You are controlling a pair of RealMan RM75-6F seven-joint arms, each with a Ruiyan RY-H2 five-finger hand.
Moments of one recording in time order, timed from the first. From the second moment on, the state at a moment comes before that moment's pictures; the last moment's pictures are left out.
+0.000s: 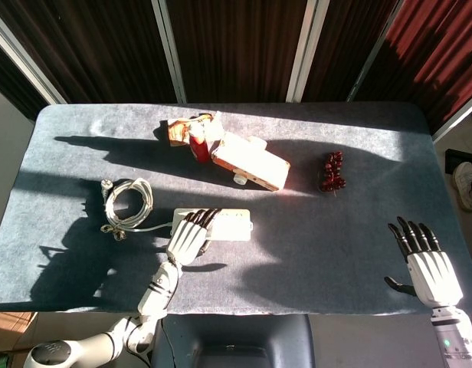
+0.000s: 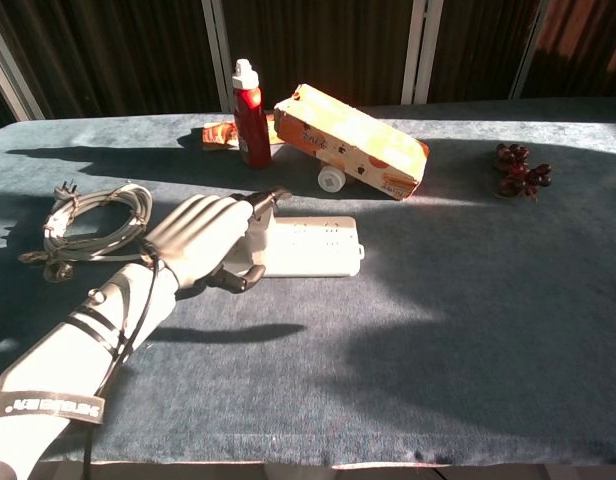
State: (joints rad) left arm -0.68 -2.09 -0.19 -0.85 1.47 1.16 0.23; right arm 0.11 -1.13 0.00 -1.63 -1.53 1.44 -0.16
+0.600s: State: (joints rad) left arm -0.67 -2.08 -0.16 -0.88 1.49 1.20 0.23; right arm 0.25 -1.27 0.01 -1.55 -1.61 1.28 -0.16
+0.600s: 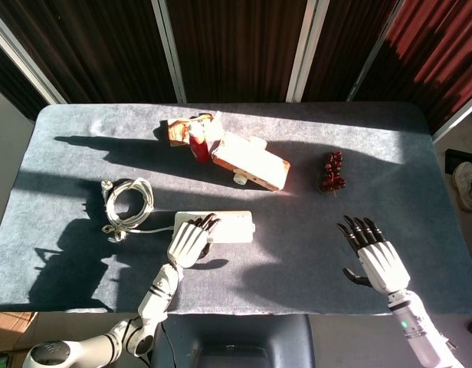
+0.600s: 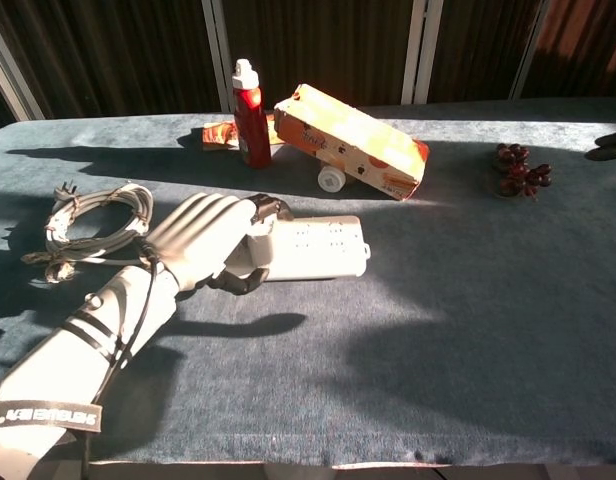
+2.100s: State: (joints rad) left arm -0.66 -2.00 -0.18 -1.06 1.46 1.24 0.27; right arm 0.63 -1.80 0.12 -1.33 -1.30 0.90 -0.47
